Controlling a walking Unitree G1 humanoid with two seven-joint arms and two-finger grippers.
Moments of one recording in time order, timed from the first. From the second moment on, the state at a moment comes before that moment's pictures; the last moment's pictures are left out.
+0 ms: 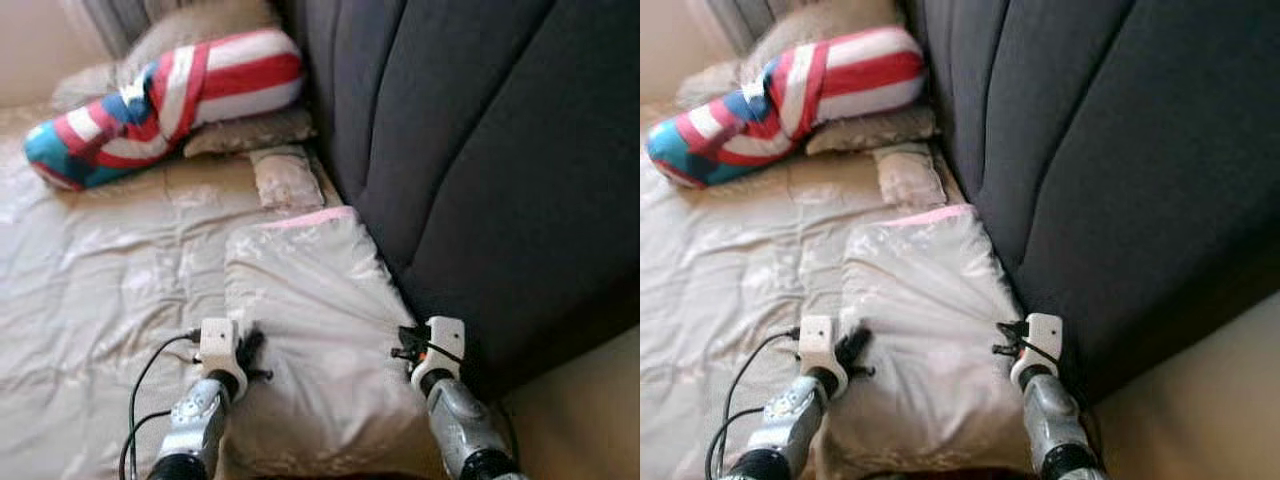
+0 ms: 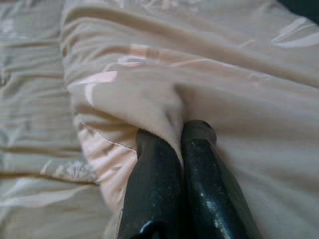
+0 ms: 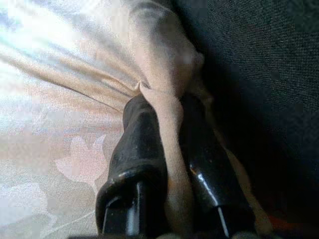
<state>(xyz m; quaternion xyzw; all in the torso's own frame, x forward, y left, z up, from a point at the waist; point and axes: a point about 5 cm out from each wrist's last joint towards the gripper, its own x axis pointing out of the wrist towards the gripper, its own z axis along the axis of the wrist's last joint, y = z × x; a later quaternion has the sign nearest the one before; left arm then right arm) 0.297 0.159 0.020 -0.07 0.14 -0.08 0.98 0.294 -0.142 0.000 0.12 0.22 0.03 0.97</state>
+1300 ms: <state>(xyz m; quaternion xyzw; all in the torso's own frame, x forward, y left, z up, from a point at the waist) 0.301 0.146 0.026 -0.09 0.13 -0.09 0.98 0.293 -0.153 -0.001 0.11 0.22 0.01 0.97</state>
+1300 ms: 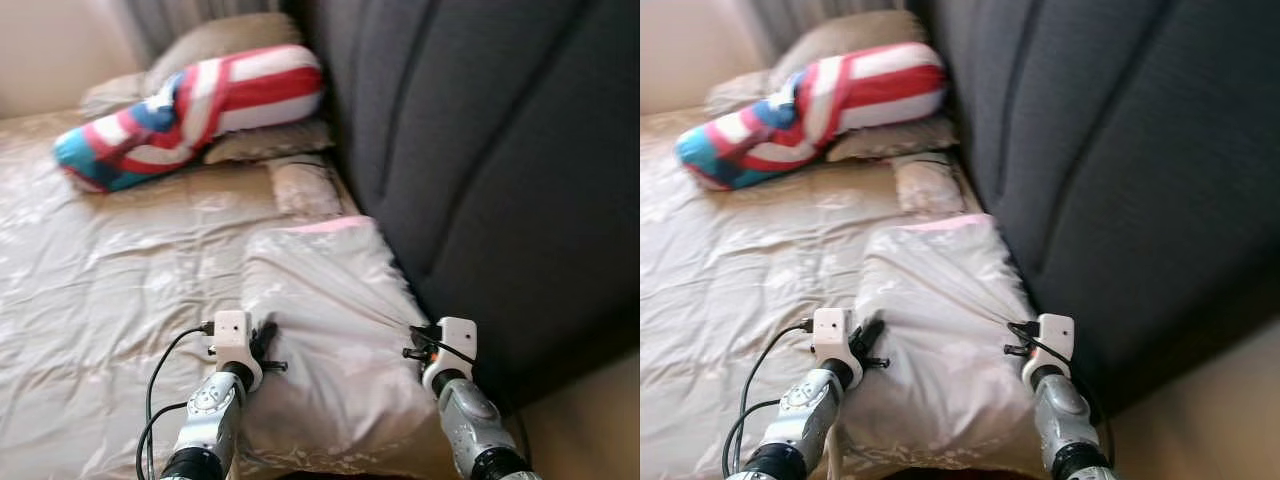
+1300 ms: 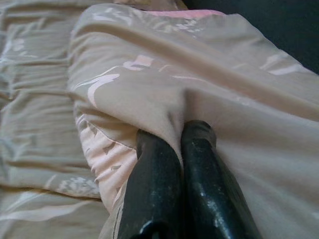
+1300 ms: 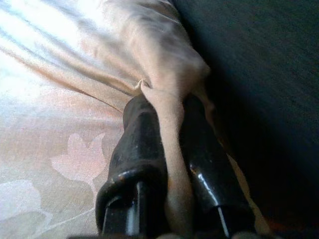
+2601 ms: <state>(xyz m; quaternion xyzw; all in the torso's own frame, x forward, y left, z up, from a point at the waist) 0.310 0.134 0.029 -0.17 0.15 -0.12 0.96 0.308 -0.172 0.010 0.06 0.23 -0.07 0.97</state>
